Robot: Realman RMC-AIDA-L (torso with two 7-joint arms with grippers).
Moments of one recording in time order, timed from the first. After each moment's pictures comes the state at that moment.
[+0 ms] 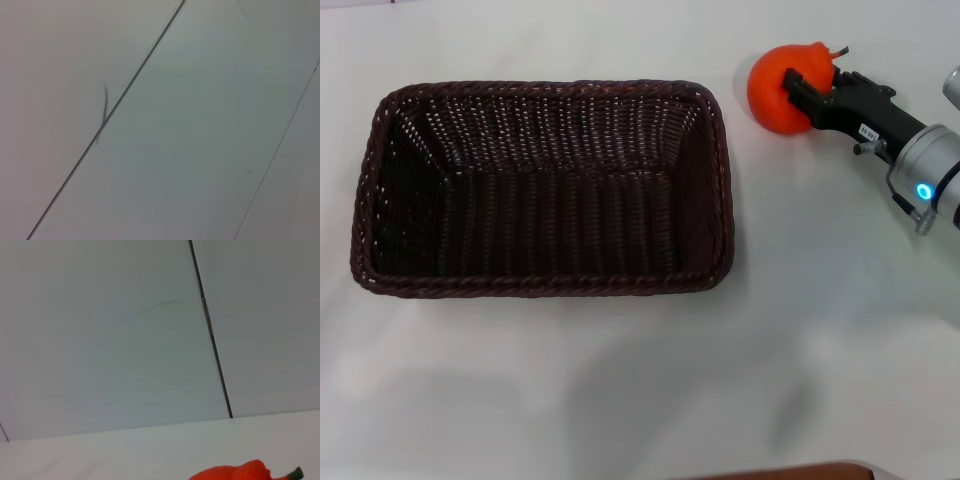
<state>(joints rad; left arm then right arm) 0.00 -2.17 -2.38 -0.90 1.14 -1.55 1.59 0.53 2.10 2.07 0.12 -0.81 0.91 0.79</state>
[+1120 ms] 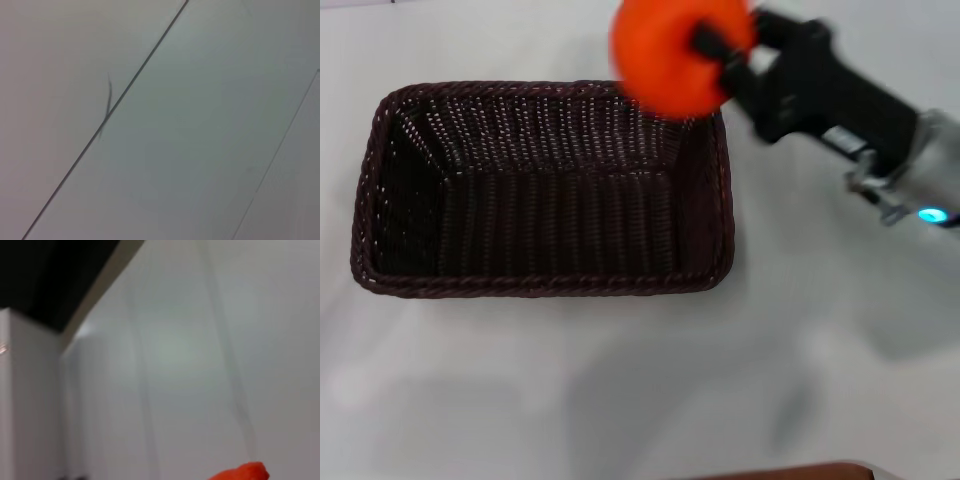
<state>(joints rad) -0.02 -2.17 -2.39 -0.83 1.14 -1.56 1.63 0.44 2.09 1.76 0.31 -0.81 1.61 0.78</state>
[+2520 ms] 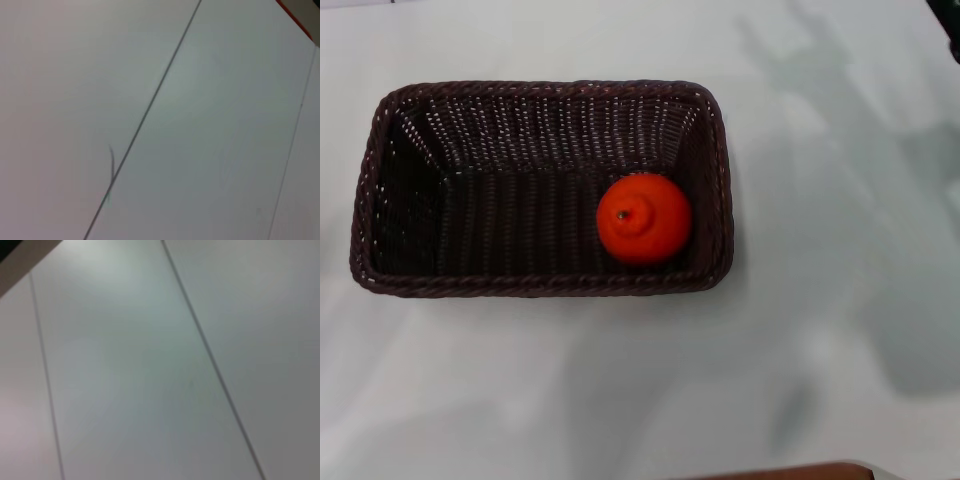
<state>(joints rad) -0.06 -2.16 -2.61 -0.57 1.13 -1.78 1.93 0.31 2.09 1.82 0.21 -0.36 1.66 0.75</state>
